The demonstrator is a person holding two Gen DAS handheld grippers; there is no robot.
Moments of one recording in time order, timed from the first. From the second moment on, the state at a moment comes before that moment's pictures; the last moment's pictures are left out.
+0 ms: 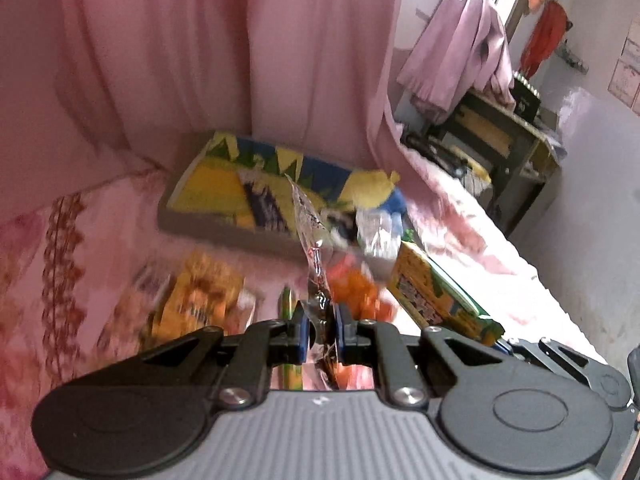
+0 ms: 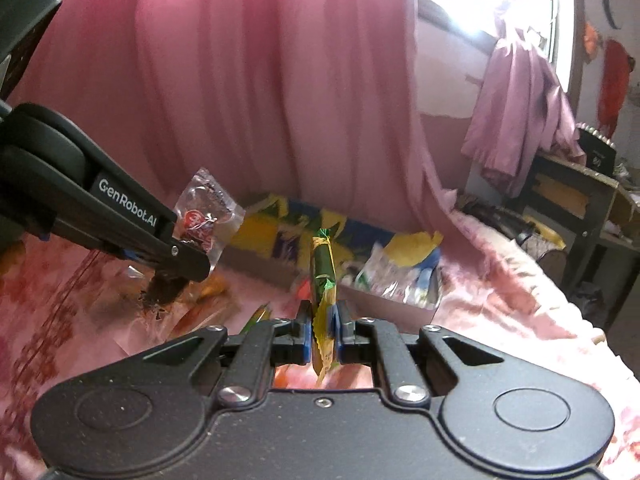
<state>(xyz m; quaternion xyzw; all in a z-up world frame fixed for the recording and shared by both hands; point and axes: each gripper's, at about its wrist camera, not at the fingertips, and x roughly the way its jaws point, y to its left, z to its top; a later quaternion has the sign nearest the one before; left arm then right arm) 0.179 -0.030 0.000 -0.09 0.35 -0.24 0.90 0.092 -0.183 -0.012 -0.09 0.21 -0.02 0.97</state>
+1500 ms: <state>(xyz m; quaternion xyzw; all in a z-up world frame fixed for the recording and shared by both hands) 0.397 -0.161 -0.076 -0.07 0.40 -0.22 0.89 0.303 -0.291 -0.083 0.05 0.28 -0.11 0.95</state>
